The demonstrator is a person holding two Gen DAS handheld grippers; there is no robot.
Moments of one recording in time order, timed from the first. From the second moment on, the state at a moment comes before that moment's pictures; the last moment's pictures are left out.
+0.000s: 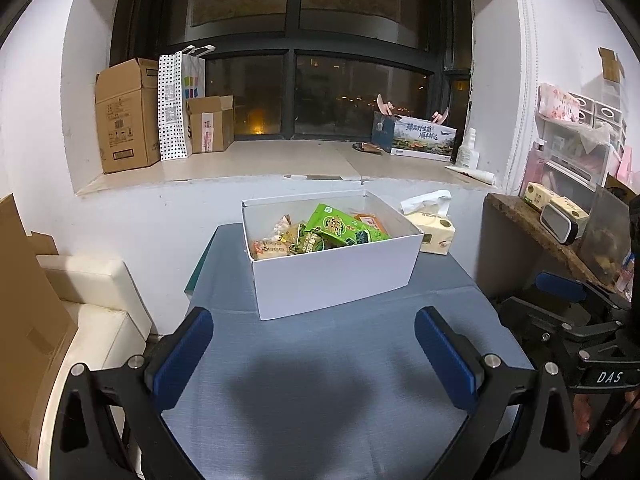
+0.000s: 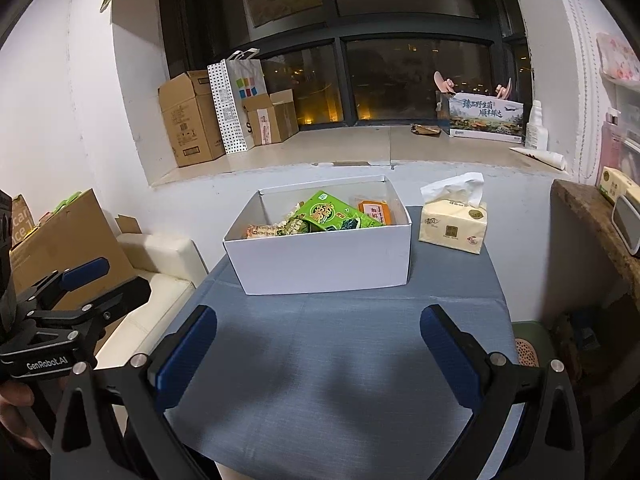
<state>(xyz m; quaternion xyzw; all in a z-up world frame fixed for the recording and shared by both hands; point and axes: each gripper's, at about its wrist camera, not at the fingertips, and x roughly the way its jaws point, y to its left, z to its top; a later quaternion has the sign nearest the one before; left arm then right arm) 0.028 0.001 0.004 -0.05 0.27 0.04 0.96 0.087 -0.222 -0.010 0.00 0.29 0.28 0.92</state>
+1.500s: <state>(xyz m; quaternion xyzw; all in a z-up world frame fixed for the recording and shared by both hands) 0.026 -0.015 0.004 -0.05 0.28 0.02 0.96 0.080 -0.226 -0.009 -0.01 0.29 0.27 0.92</state>
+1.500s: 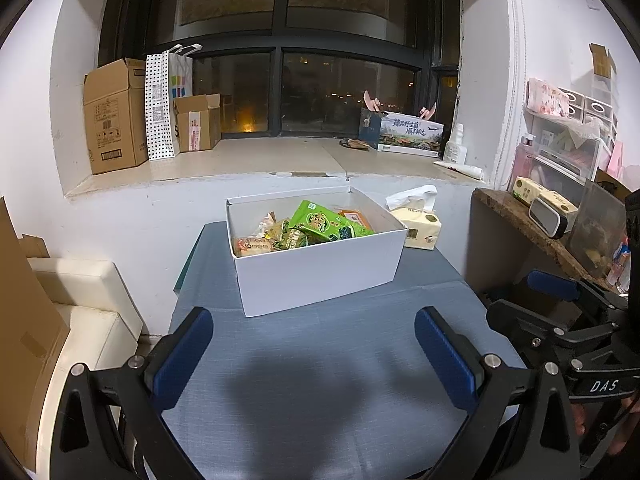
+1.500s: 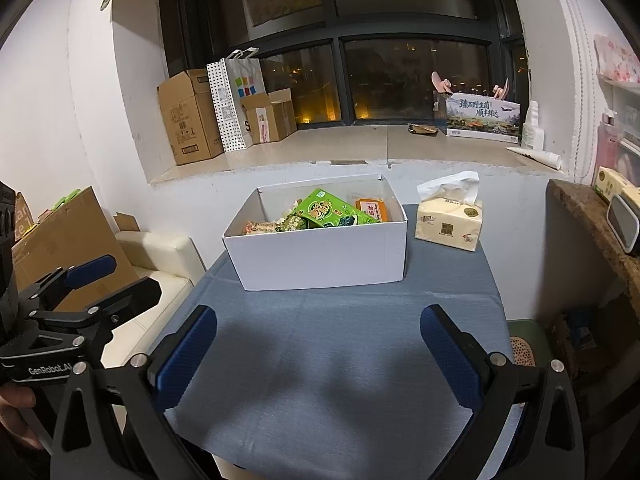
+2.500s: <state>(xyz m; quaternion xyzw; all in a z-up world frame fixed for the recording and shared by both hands) 0.025 -0.018 0.006 -0.05 0.28 0.02 0.96 0.078 -0.231 -0.008 -0.01 0.29 0.27 0.92</state>
